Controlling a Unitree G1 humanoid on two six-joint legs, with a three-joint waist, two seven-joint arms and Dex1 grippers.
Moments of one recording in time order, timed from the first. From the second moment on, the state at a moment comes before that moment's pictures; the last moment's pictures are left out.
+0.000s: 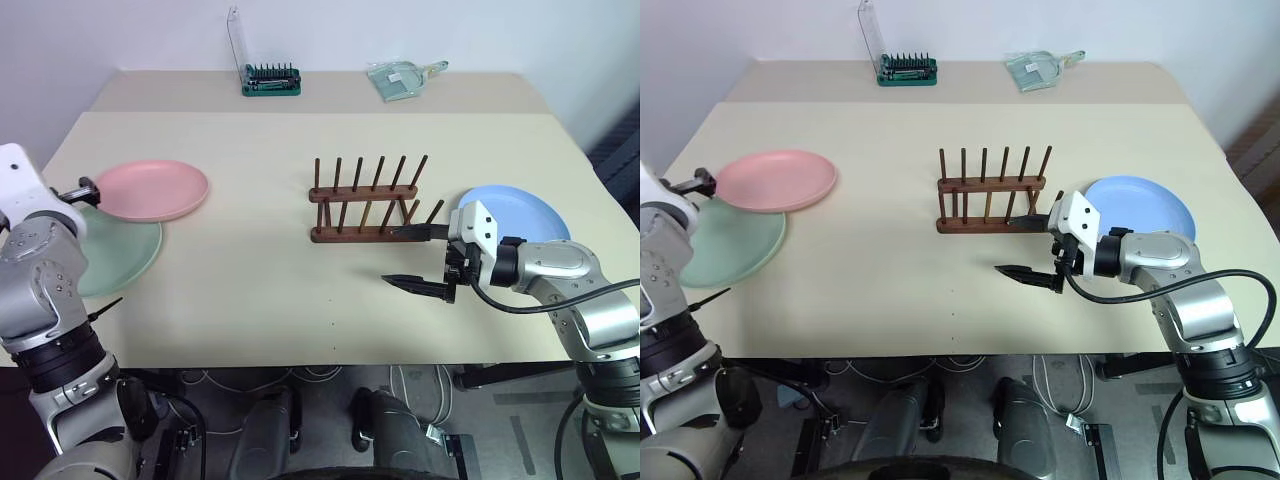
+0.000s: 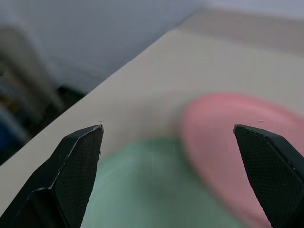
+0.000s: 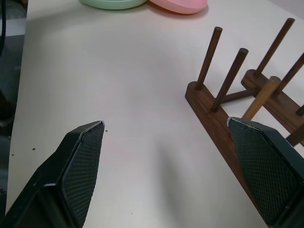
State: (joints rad) left arm -0.57 0.48 0.62 -0.22 -0.23 1.12 0.21; right arm -0.33 -0.76 -0.01 -0.24 0.45 0.41 1.08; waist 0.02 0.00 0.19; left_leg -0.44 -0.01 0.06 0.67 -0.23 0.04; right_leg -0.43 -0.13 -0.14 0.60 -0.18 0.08
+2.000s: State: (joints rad) left arm -0.76 0.19 0.17 -0.35 -0.26 0.64 0.10; right arm -0.84 -0.50 0.35 -0.06 -0.23 -0.17 0.68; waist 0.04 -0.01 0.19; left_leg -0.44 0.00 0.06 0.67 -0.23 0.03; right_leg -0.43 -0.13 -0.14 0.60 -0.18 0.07
